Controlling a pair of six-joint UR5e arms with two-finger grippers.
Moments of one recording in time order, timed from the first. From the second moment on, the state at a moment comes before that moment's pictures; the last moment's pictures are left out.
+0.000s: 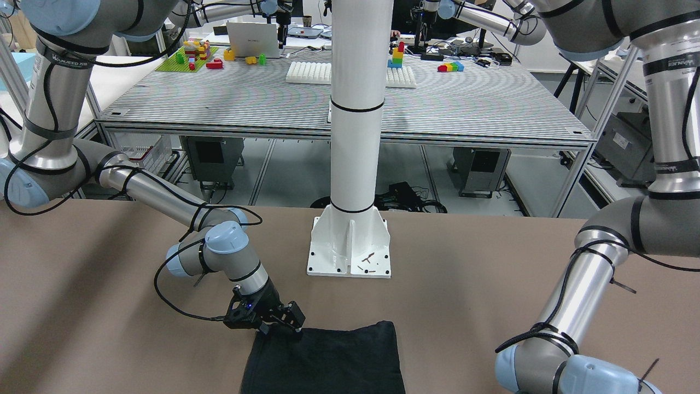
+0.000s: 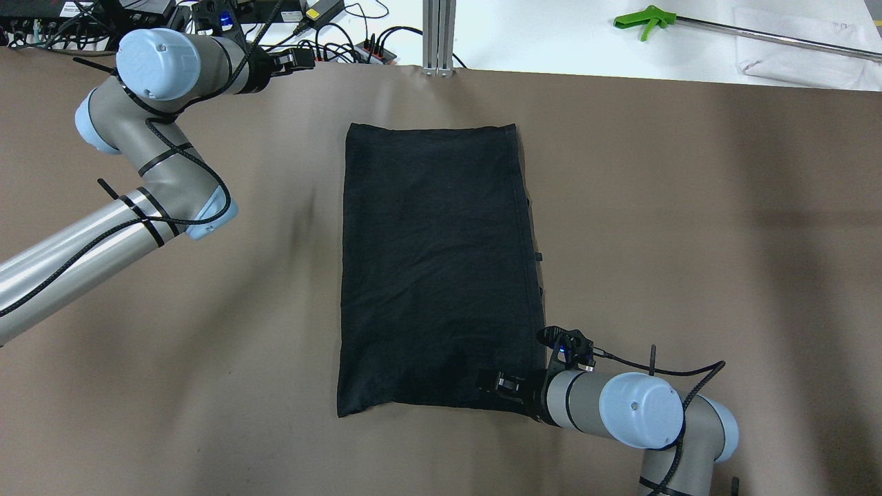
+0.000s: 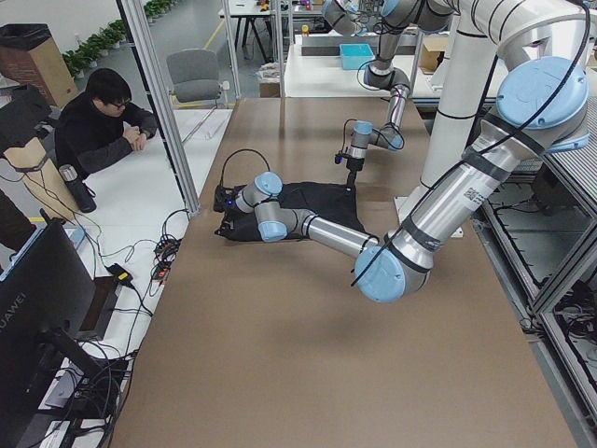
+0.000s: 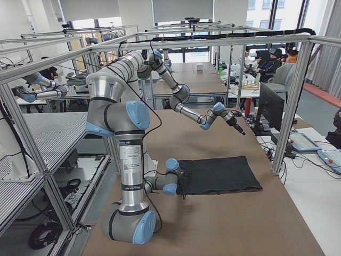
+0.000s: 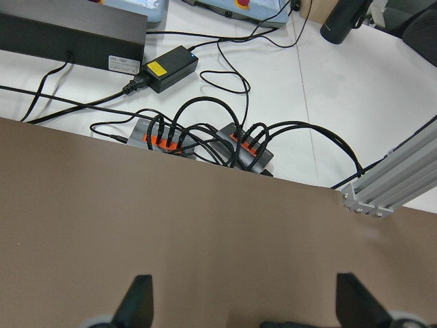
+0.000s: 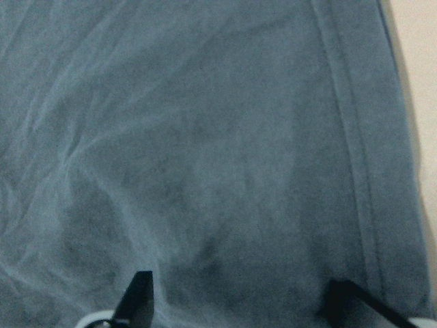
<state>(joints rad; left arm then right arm) -0.96 -2.33 -1.15 -2.47 -1.65 -1.23 0.34 -1.31 1.74 -0.81 1.66 1.65</state>
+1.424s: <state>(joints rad) -0.95 -2.31 -1.18 -2.46 -1.72 -1.24 0.35 -1.18 1.70 -0.82 1.63 1.72</state>
